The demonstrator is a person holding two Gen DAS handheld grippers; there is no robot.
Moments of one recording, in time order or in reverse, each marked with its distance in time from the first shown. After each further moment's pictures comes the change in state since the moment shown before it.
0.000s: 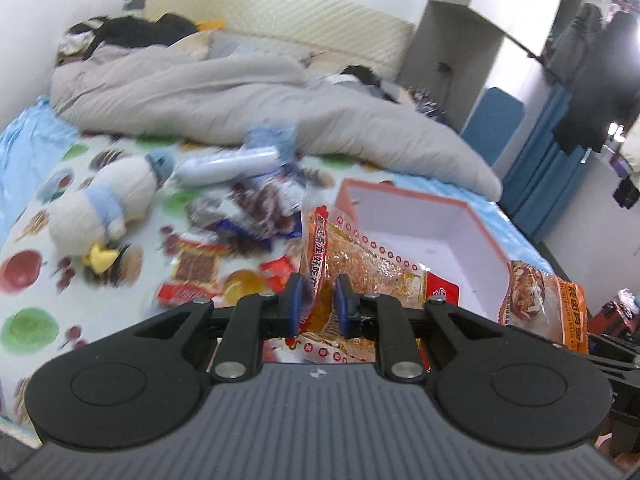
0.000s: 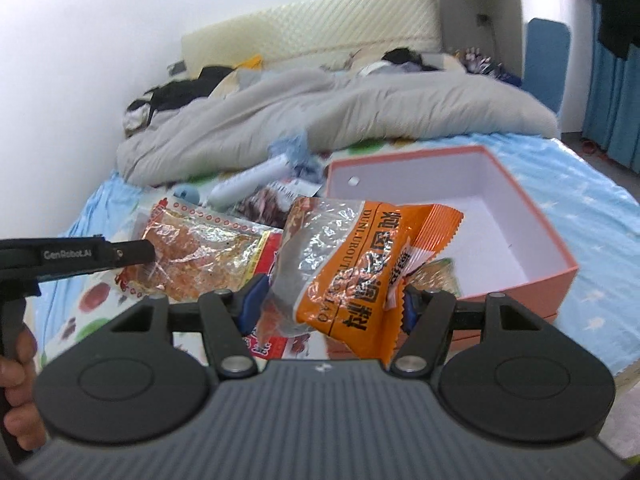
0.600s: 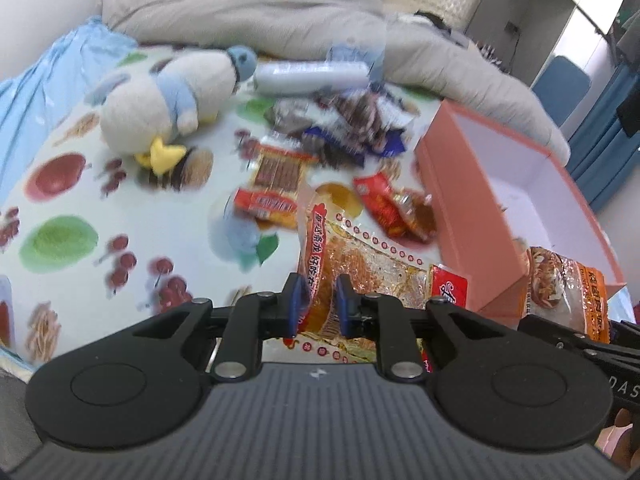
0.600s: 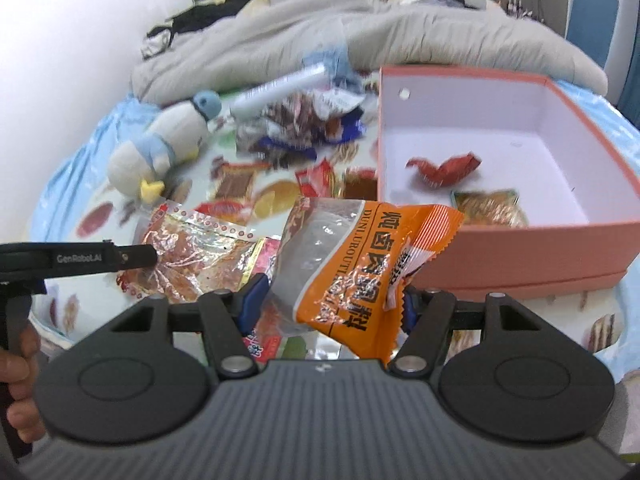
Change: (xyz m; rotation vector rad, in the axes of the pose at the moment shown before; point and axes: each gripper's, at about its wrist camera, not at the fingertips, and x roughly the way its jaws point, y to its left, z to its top) left arm 0.051 0.095 -0.063 -0.110 0.171 0.140; right arm 0.072 0.044 -0.047 -0.079 0.198 0.065
